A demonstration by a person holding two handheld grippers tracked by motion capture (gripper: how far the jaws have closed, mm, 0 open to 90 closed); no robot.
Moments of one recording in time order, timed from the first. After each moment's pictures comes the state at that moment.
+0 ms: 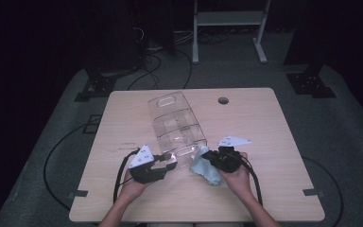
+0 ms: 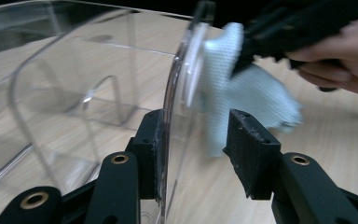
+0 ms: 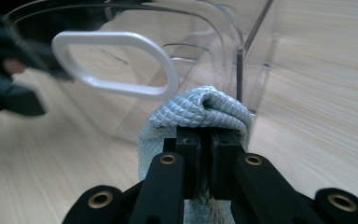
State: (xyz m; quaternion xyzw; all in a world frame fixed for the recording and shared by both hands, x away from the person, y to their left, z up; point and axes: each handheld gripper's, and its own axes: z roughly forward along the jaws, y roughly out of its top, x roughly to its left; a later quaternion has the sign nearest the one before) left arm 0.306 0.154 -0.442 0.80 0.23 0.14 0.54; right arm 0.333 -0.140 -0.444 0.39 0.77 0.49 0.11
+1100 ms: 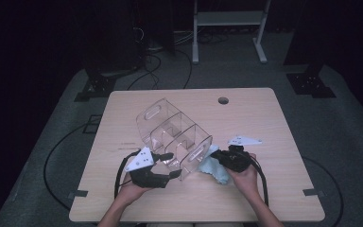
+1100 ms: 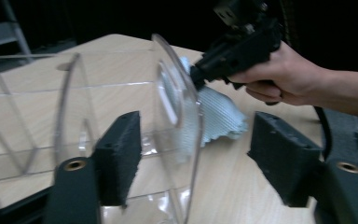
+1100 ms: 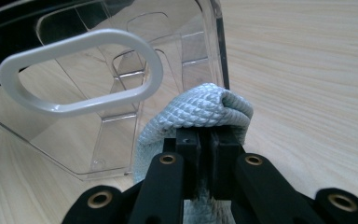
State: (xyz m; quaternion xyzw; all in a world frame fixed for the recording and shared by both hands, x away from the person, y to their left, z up) left arm 0.290 0.154 -0.414 0.79 0.19 0.12 0.57; right arm 0.336 -0.168 -0.452 0.42 0.75 0.49 0.10
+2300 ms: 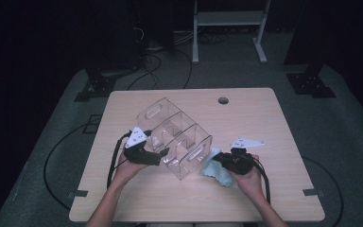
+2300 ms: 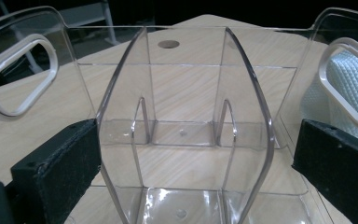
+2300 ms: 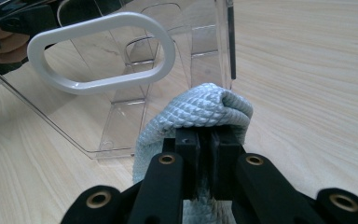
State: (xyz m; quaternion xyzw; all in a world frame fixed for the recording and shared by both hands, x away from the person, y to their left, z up) left arm 0.359 0.178 -0.428 0.78 0.30 0.22 0.51; right arm 0.328 -0.175 -0.450 0.40 0.77 0.49 0.10
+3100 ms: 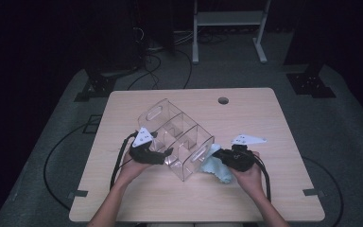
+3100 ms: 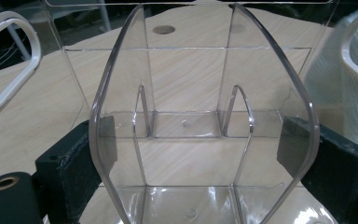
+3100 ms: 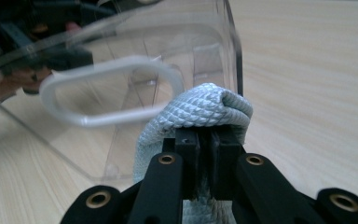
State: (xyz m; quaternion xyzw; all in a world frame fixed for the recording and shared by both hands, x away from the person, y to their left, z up) left arm 0.362 0.165 -0.441 0.79 0.29 0.20 0.49; right arm 0.332 -0.176 -0.439 0.40 0.76 0.51 0.10
